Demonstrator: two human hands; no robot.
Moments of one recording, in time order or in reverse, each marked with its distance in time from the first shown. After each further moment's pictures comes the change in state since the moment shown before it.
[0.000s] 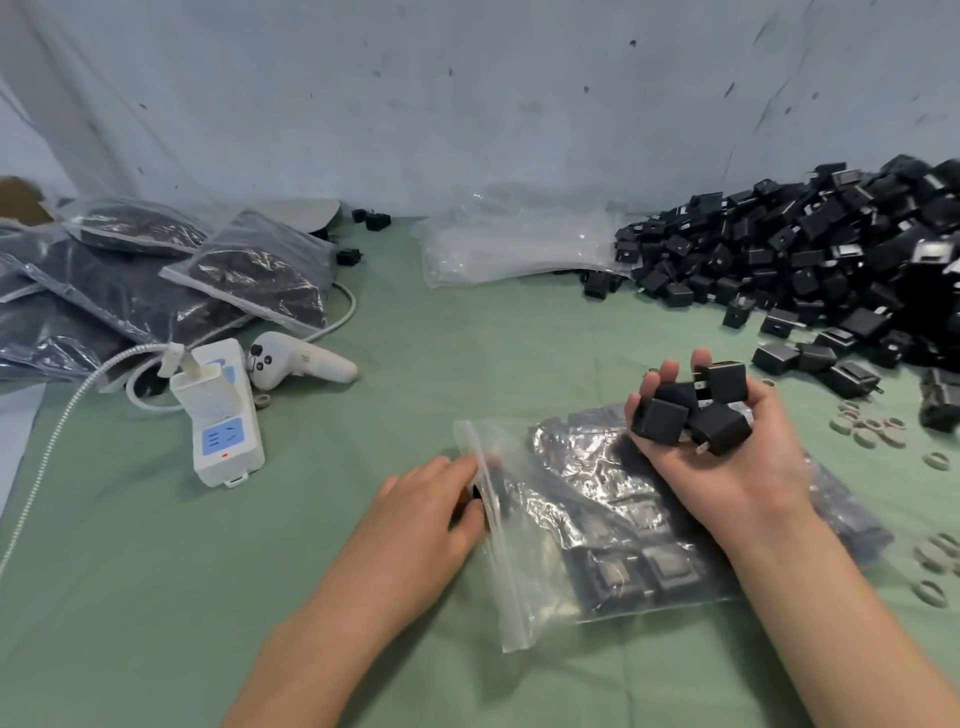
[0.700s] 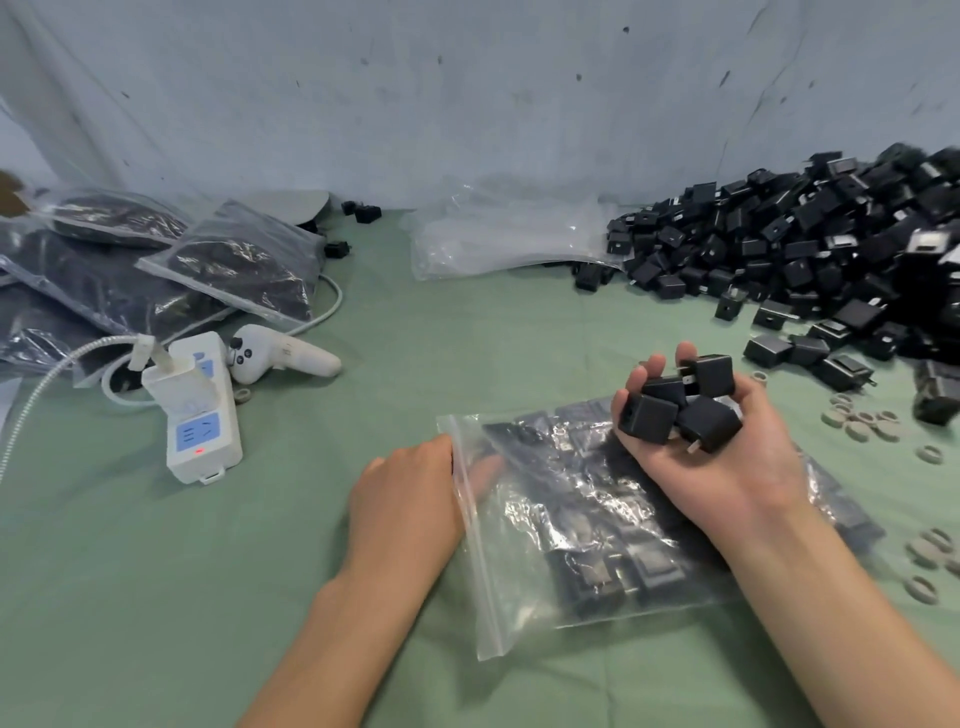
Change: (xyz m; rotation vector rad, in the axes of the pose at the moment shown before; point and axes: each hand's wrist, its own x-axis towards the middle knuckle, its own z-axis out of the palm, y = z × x) left_hand 0.029 0.009 0.025 0.213 0.231 -0.241; right_hand -0.006 -0.004 0.002 0.053 0.018 0.080
